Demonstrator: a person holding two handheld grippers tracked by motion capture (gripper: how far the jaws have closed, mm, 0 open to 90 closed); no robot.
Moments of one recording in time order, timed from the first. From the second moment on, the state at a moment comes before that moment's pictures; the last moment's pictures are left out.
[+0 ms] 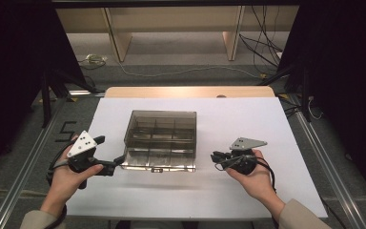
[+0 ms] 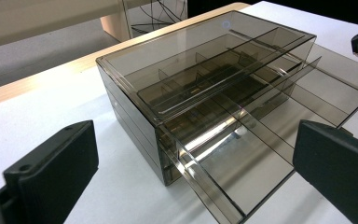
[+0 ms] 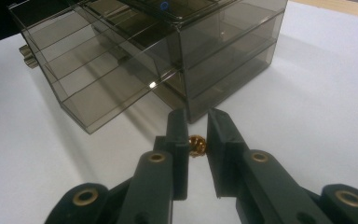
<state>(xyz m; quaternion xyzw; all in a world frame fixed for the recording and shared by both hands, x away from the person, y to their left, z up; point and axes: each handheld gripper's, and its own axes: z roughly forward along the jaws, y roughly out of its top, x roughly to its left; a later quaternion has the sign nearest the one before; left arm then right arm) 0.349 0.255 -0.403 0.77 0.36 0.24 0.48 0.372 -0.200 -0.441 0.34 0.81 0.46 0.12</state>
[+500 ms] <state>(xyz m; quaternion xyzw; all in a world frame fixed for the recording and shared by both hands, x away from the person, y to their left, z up) 0.349 0.254 -0.403 0.77 0.36 0.24 0.48 0.372 -0.201 -0.437 0.34 0.81 0.47 0.12</state>
